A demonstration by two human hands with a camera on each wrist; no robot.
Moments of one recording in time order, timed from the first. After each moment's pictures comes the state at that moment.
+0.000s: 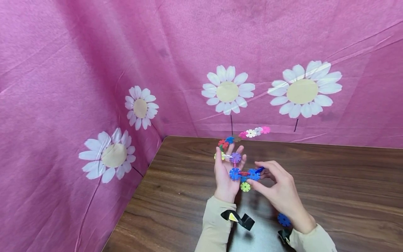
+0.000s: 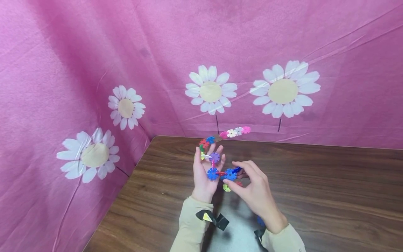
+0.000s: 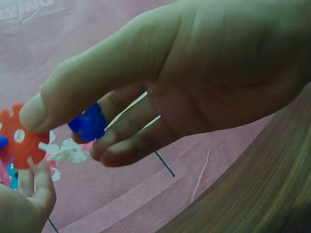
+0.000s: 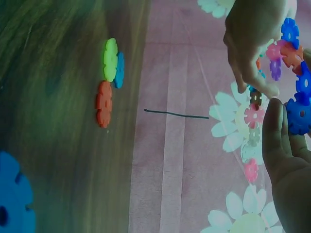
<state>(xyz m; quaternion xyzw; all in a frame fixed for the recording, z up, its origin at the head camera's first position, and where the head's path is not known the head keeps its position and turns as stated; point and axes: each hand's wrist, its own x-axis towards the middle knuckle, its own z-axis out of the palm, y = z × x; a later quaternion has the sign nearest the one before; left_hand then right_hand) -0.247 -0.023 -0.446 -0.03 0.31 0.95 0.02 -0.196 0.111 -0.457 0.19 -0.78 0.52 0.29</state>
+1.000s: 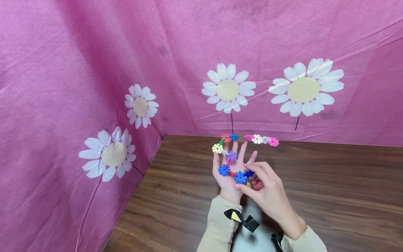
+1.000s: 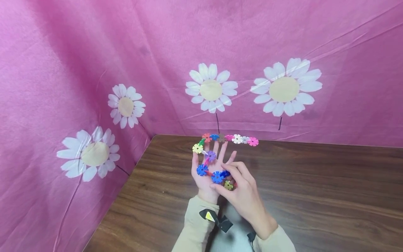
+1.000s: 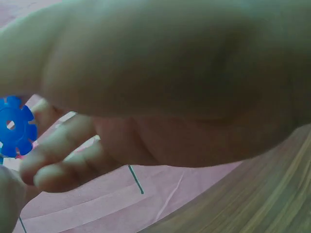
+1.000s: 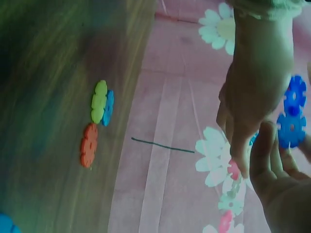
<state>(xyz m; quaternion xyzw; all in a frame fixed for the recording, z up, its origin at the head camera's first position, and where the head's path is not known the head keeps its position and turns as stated) -0.235 -0.016 -0.446 0.12 0.12 0.98 0.05 -0.189 0.090 -0.455 0.24 -0.79 0.46 0.31</state>
